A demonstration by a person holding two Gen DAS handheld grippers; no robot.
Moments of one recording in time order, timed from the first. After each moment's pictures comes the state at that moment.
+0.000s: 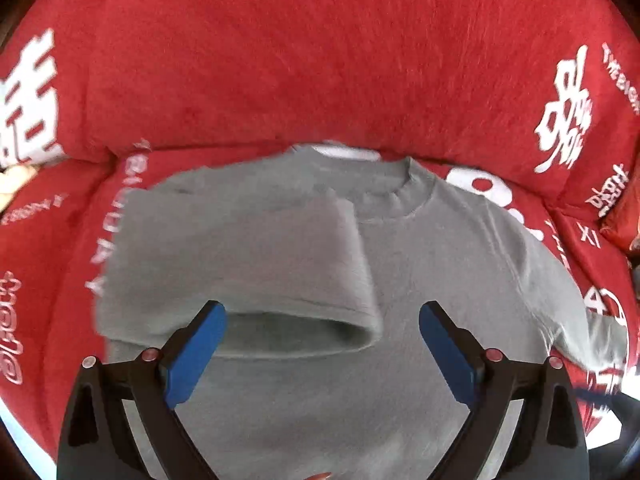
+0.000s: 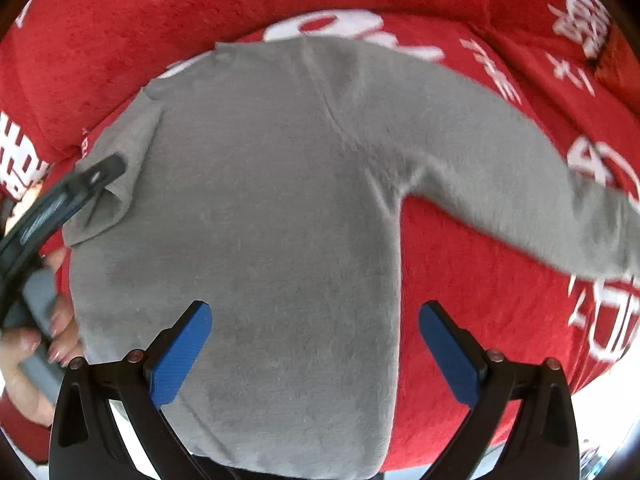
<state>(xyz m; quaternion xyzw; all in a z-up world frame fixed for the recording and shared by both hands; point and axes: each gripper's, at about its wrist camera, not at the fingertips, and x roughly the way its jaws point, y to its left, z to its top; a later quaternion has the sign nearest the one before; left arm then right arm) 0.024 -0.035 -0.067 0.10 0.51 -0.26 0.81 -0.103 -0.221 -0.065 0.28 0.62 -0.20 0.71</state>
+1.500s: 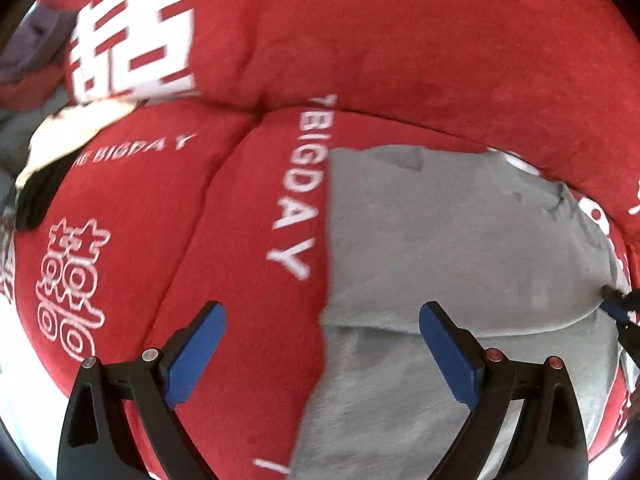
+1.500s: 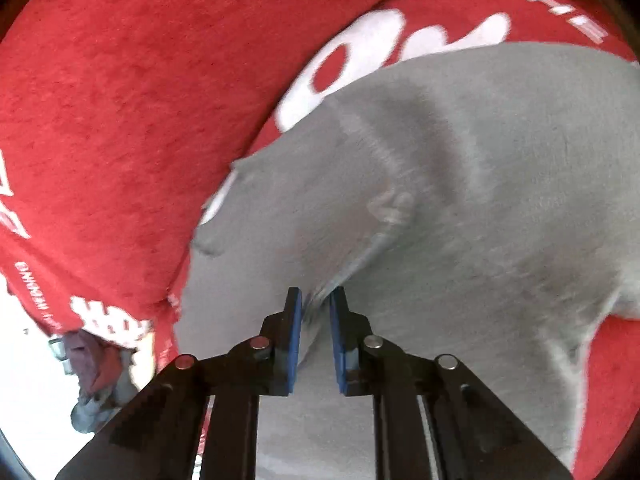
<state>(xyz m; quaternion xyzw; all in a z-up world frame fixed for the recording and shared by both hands) 0.095 0.074 -0.089 0.10 0.56 -0.13 0.81 -0.080 -0.297 -0.140 0.56 0.45 -0.22 0.67</state>
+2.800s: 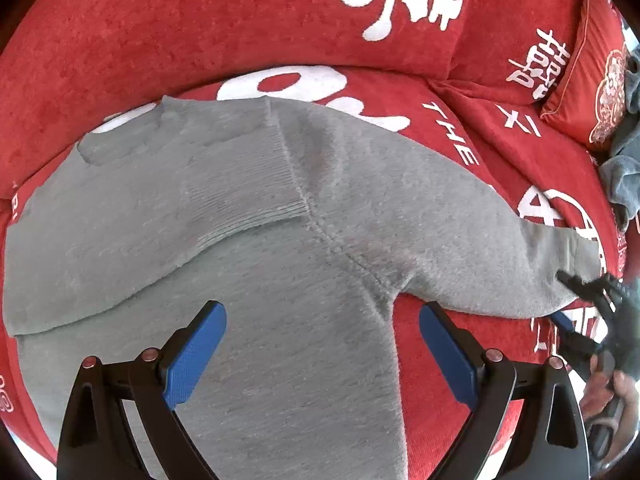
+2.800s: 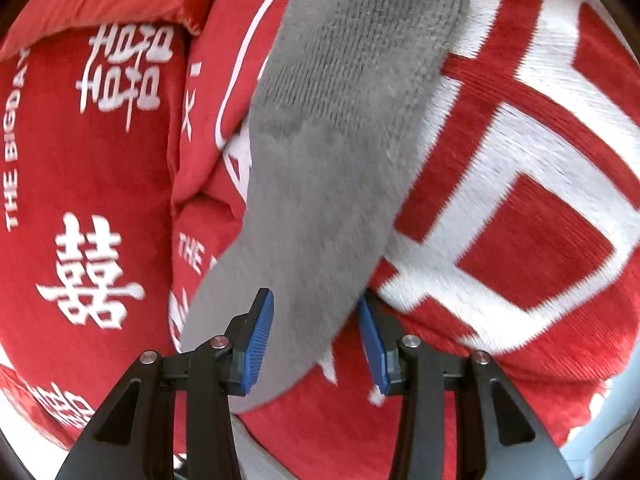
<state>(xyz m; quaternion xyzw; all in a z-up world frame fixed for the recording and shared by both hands) -0.087 -0.225 -0.093 0.20 0.59 -0.36 0.70 -0.447 -0.420 -0.161 0.73 0.19 -0.39 0.53</state>
